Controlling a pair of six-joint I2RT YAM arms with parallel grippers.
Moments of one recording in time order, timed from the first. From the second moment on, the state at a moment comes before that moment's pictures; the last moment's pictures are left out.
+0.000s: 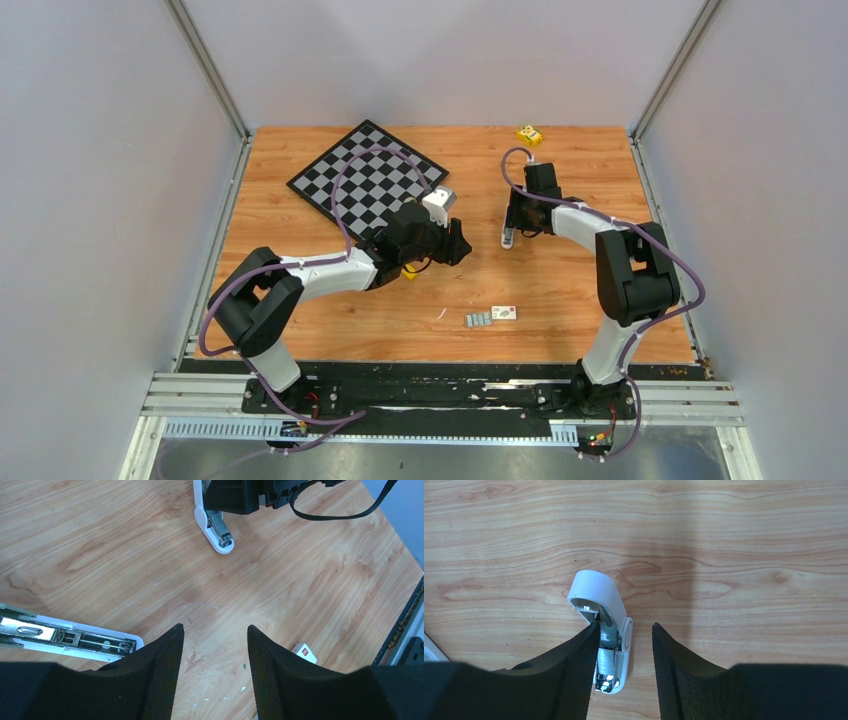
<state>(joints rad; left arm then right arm) -0.79 1.66 0.90 0.36 0.11 -0.38 0.24 1.79 1.10 -0.16 0.01 0.33</state>
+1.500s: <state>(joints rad) -0.79 1.68 0.90 0.36 0.11 -0.37 0.24 1.76 1.05 -0.13 0.04 0.32</state>
